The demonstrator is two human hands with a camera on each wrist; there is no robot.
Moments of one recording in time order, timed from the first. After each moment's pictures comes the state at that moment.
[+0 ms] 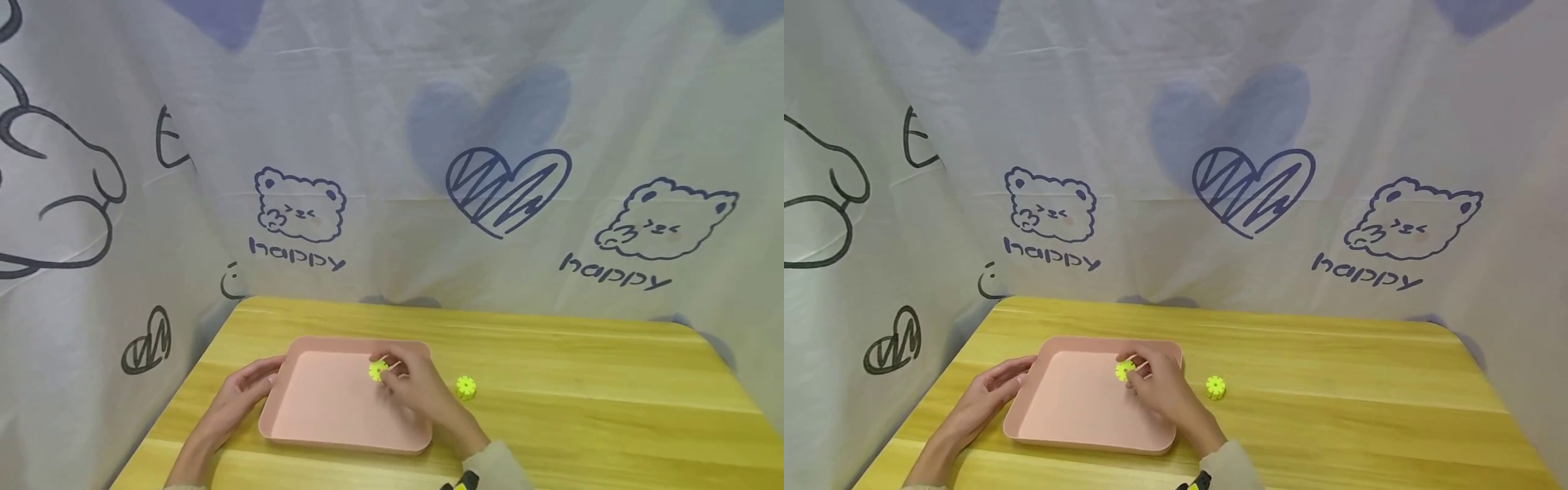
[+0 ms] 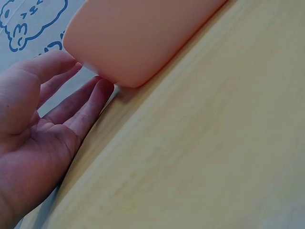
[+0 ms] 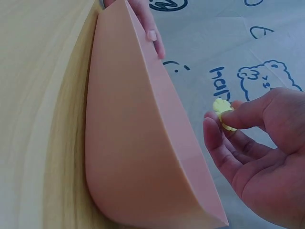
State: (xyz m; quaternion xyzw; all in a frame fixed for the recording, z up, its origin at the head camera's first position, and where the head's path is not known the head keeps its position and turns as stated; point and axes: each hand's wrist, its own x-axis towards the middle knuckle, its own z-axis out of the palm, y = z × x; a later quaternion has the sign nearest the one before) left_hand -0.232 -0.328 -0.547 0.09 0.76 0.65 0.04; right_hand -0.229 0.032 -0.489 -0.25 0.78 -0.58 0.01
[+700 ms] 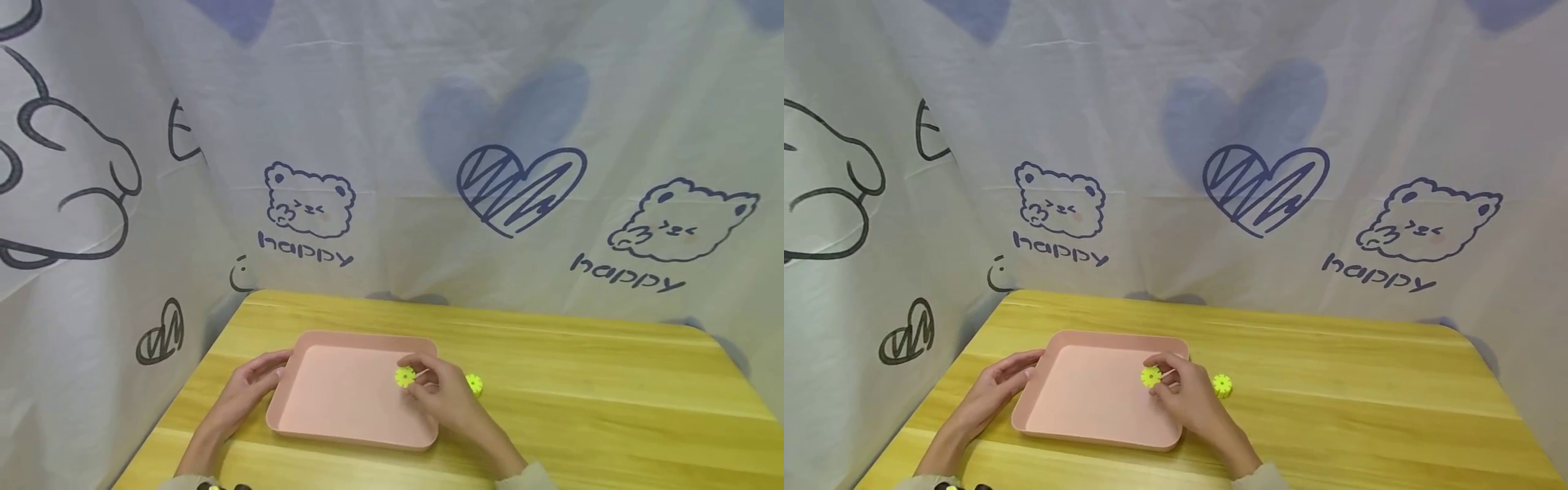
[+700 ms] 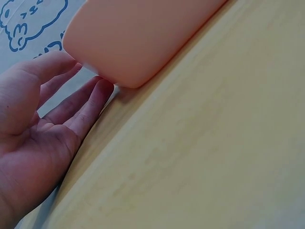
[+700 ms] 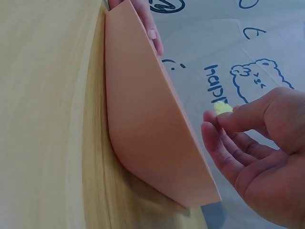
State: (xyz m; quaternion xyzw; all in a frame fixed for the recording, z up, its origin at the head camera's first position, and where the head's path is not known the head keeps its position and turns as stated) left_hand -0.233 -0.329 -0.546 0.10 0.75 0.66 0.04; right_hand -0.204 0.060 -0.488 -0.21 0.81 -0.56 0.00
